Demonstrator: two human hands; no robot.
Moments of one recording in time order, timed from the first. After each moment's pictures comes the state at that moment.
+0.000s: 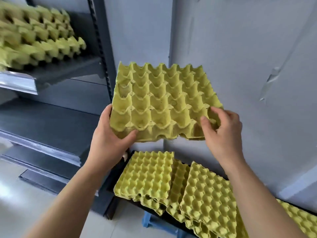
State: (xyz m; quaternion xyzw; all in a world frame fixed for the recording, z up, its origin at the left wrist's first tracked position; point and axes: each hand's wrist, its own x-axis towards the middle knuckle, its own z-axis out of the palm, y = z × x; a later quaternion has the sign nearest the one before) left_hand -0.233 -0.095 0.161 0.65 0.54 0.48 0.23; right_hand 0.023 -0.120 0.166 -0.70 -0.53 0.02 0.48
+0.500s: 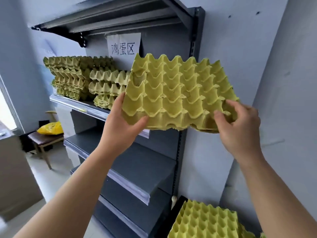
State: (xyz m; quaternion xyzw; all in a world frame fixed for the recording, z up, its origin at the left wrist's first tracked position) left_hand -0.487 -0.054 0.292 0.61 0.51 0.60 0.12; right_hand -0.226 -0.047 0.308 -0.57 -0.60 0.00 0.56
